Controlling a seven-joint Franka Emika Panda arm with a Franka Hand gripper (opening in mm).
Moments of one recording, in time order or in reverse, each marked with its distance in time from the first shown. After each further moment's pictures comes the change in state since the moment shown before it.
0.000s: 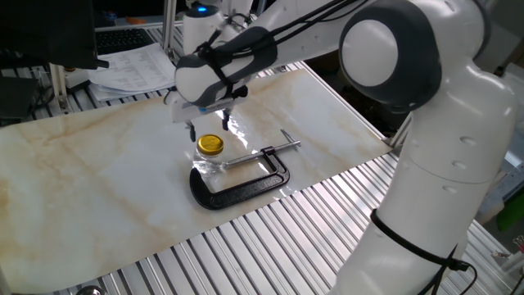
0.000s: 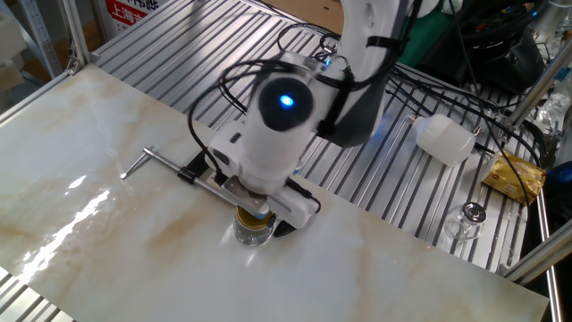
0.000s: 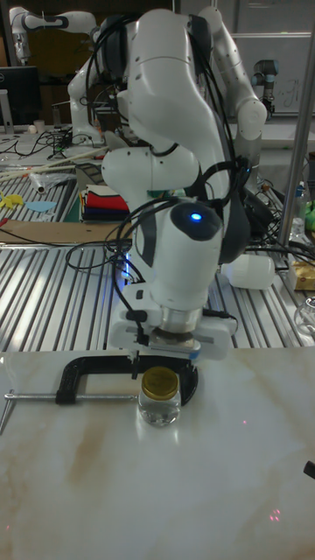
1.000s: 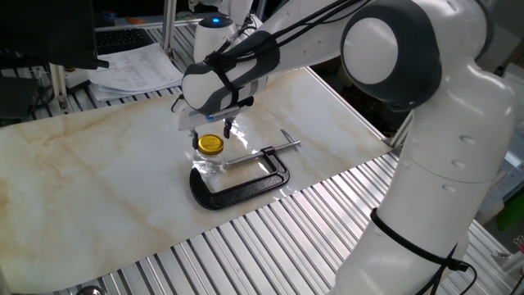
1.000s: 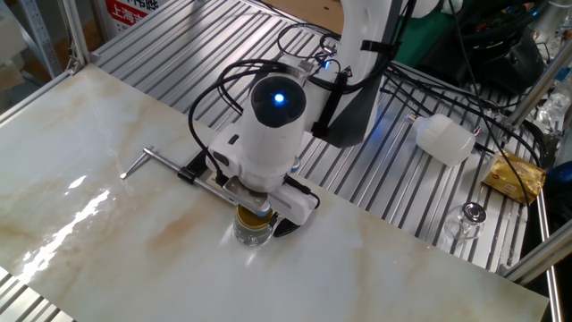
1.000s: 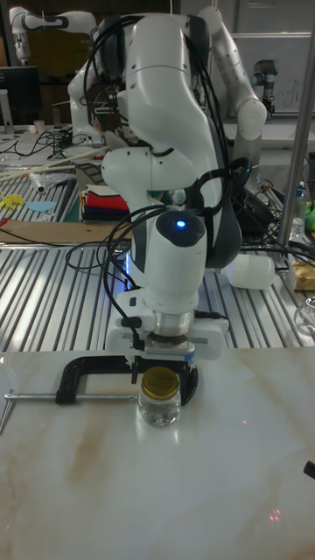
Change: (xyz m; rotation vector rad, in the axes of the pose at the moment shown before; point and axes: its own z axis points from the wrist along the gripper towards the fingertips) arm 0.009 0.000 0.019 -0.032 -0.010 -0.035
